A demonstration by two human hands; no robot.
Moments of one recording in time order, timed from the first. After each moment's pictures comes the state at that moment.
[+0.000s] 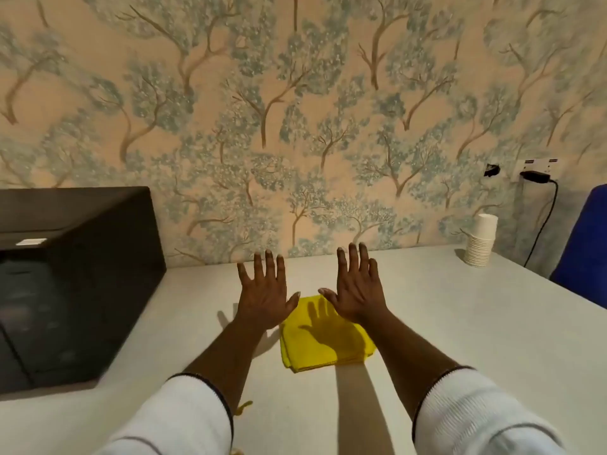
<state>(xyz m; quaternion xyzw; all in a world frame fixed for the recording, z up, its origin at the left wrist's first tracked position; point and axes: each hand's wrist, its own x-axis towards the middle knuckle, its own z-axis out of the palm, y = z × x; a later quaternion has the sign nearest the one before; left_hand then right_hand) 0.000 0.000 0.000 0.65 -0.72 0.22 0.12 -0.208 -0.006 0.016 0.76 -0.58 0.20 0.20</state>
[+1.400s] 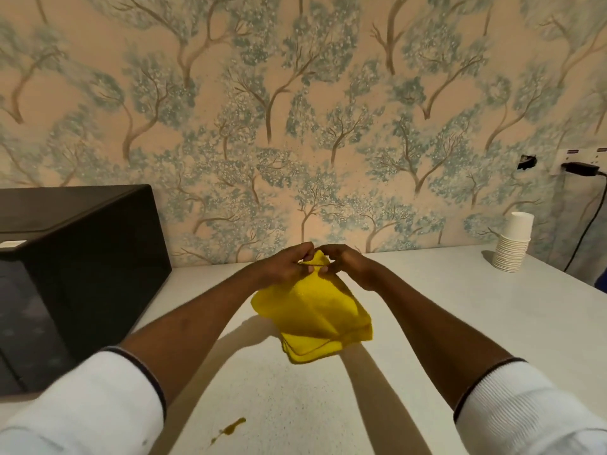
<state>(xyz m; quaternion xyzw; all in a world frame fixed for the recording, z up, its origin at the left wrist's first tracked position) -0.013 -0.039 0.080 0.45 -0.81 -0.29 0.25 -0.199 -0.074 0.067 0.73 -0.40 0.30 -0.46</state>
